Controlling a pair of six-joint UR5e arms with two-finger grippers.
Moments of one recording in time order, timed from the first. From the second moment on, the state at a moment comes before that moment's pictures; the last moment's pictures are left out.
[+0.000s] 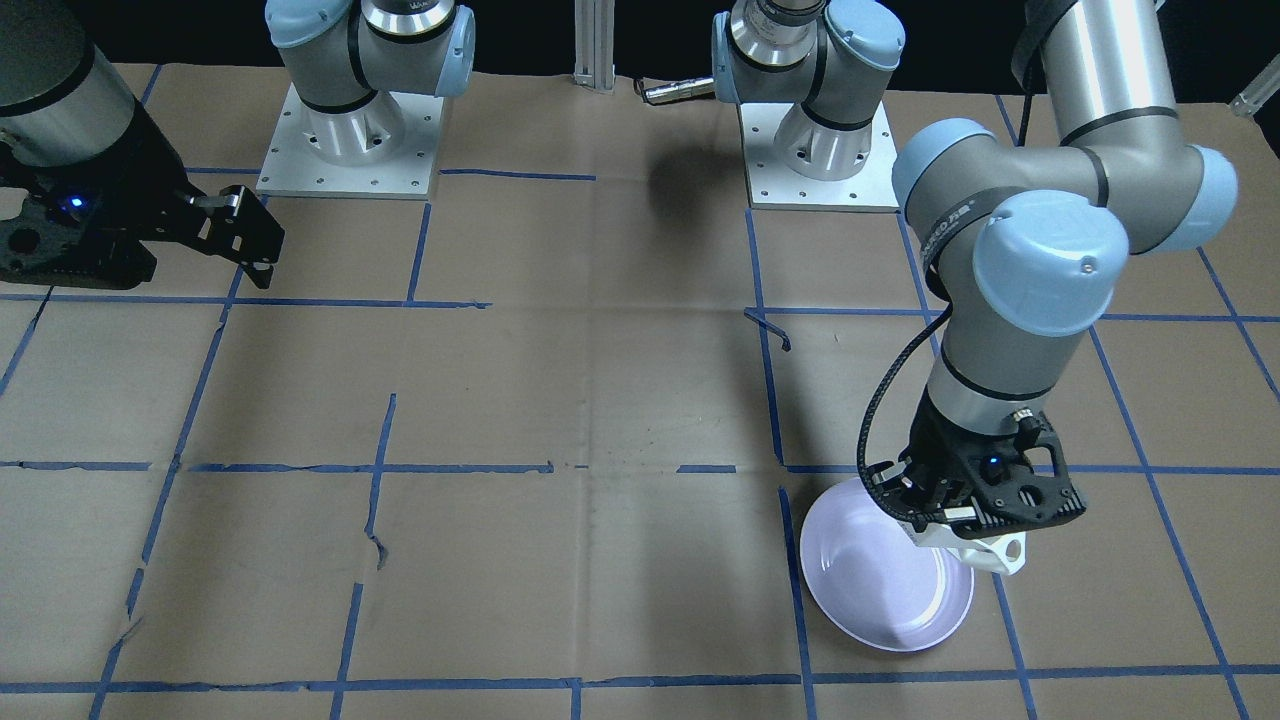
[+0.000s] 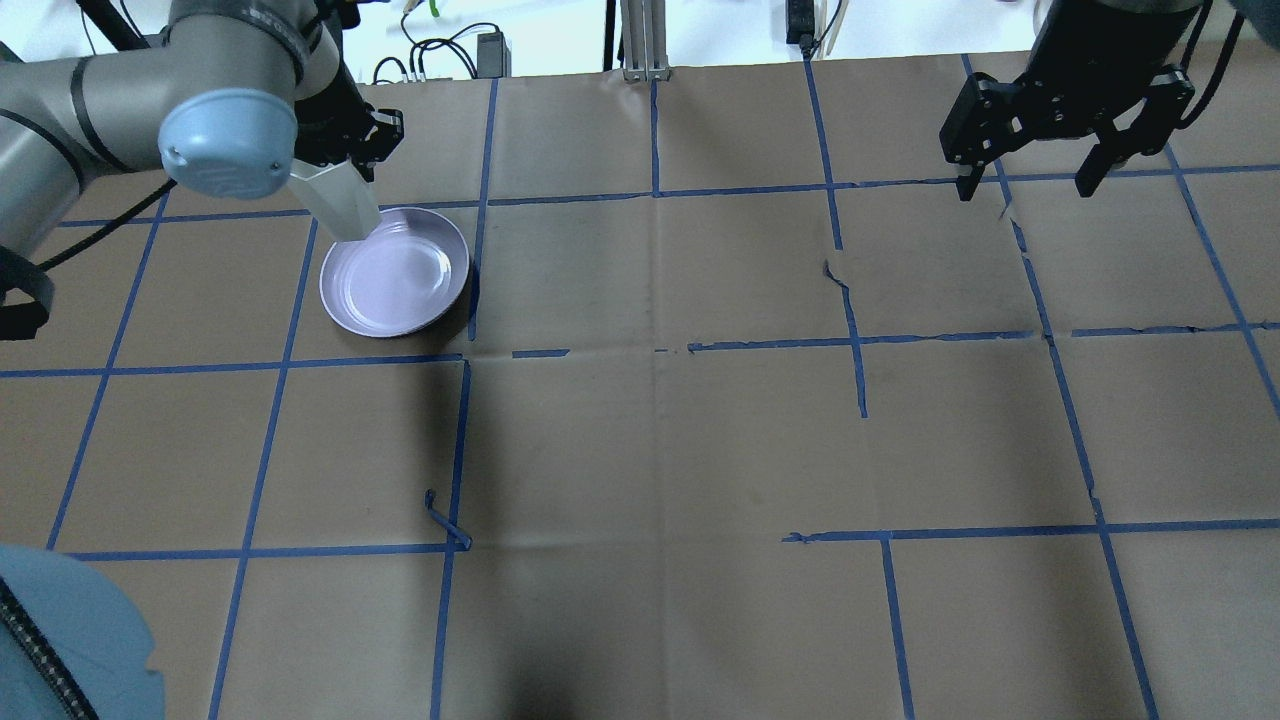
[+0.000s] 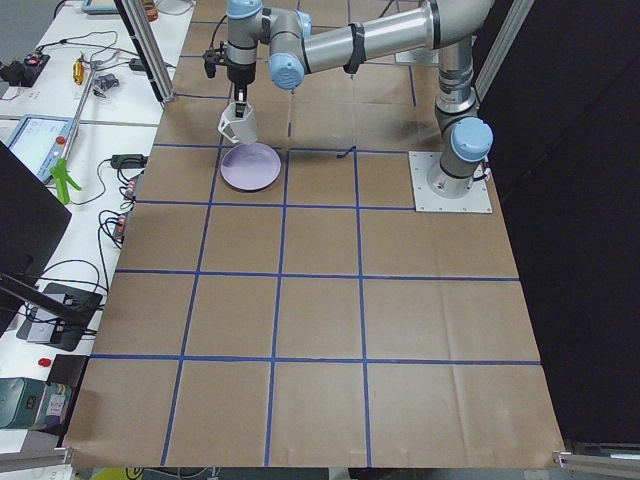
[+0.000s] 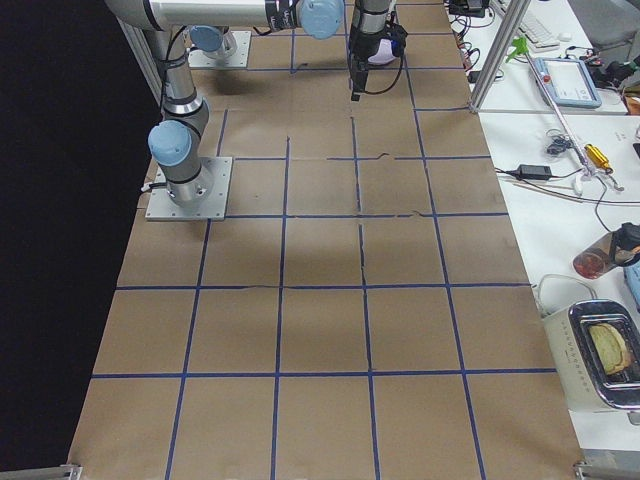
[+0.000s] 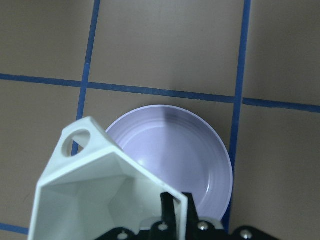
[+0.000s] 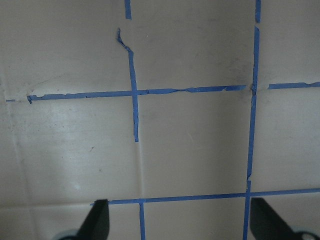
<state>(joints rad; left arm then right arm) -1.52 -1.94 -1.58 -0.97 1.71 -0.05 1.47 -1.48 1.43 -1.44 -1.60 -0.06</state>
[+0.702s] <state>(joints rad) -1.53 -2.03 -1.78 -0.61 1.73 -0.04 1.47 -1.48 1.43 -1.44 -1.60 -0.06</state>
